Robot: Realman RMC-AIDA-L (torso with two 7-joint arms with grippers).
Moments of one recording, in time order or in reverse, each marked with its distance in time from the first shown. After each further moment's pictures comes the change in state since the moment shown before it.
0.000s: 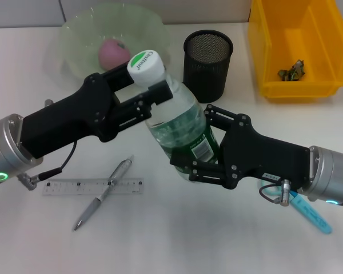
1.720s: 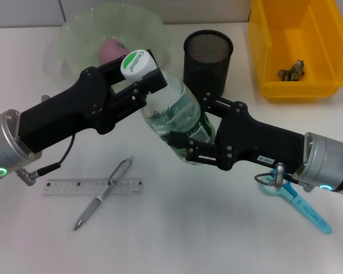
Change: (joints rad) left arm -0.004 0.003 0.003 -0.009 -0.026 -0.011 0.001; right arm 0.026 0.000 0.010 -0.001 0.037 0.065 0.098
